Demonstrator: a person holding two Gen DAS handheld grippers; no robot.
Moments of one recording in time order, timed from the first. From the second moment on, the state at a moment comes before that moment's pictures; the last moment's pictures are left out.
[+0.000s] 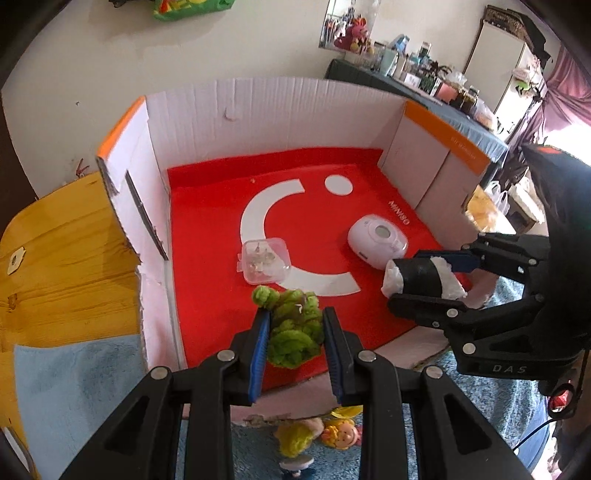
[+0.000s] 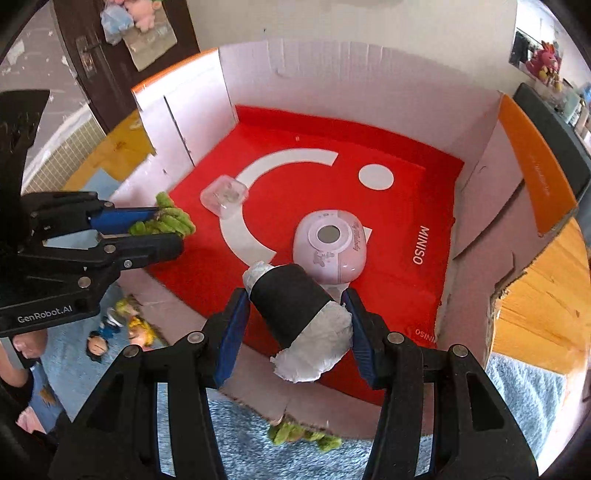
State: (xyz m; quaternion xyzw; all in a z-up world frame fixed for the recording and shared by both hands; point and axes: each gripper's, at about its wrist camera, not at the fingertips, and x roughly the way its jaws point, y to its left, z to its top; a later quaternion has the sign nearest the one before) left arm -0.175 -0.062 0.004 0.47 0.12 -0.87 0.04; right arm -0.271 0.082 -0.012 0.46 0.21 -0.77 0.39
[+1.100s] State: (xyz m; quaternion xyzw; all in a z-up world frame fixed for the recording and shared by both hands) left arm -0.209 -0.069 -0.016 0.45 0.15 -0.88 0.08; right arm -0.284 0.074 -0.024 0.42 0.21 -0.81 0.35
